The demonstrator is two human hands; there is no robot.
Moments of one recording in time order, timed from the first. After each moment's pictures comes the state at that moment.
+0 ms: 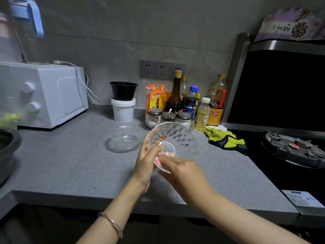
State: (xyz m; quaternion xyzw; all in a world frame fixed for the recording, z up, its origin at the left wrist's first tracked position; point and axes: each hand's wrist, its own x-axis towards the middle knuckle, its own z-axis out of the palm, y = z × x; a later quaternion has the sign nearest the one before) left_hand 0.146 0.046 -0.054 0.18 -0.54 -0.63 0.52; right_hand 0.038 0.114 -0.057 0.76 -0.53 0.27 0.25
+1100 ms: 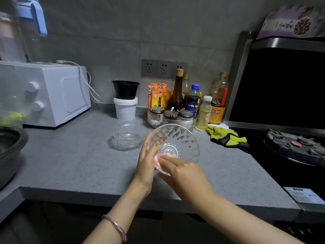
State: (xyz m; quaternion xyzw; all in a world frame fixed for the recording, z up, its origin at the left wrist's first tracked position) left_hand 0.153 0.055 -0.059 0.21 -0.53 -0.63 0.53; right_hand 0.049 0.118 -0.060 0.76 -0.51 0.26 0.31
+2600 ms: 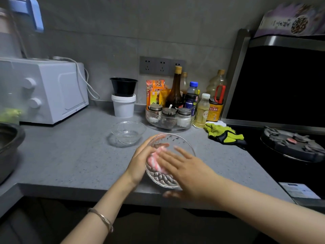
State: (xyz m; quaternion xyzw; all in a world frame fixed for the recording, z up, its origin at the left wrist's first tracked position) left_hand 0.173 0.049 -0.060 0.20 -0.63 -0.60 0.45; right_hand 0.025 0.139 -0.039 0.81 -0.53 -0.03 0.25
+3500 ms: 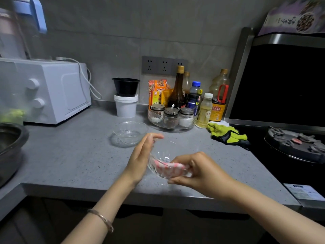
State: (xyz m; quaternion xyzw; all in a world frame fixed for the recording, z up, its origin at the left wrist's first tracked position) left_hand 0.178 0.042 -0.060 0.21 -0.71 -0.47 0.49; right_hand 0.027 0.152 -0.020 0.77 -0.55 0.30 -0.14
